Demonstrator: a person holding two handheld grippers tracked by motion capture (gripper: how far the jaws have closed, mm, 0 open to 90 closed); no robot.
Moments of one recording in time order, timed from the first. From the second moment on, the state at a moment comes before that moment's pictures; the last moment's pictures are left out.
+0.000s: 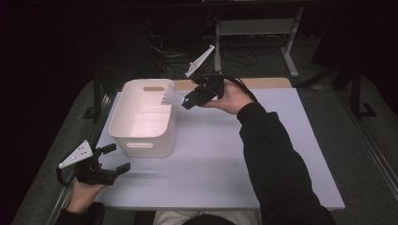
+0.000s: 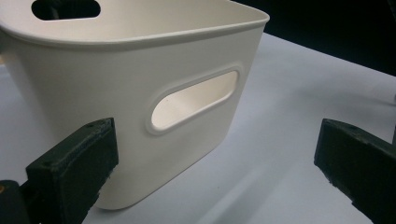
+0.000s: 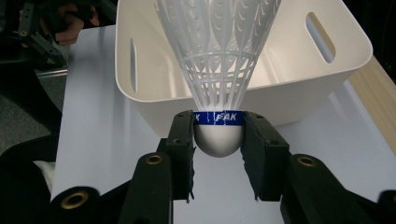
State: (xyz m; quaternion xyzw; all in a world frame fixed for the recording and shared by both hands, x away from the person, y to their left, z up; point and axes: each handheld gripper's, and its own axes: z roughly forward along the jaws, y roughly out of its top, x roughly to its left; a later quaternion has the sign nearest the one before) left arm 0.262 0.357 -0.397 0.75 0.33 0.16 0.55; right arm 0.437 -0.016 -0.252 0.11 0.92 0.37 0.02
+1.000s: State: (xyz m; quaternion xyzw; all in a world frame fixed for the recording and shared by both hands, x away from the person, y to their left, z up) left arm 0.262 0.357 -0.397 0.75 0.33 0.16 0.55; right arm 0.433 0.032 -0.245 0.07 0.93 0.36 0.01
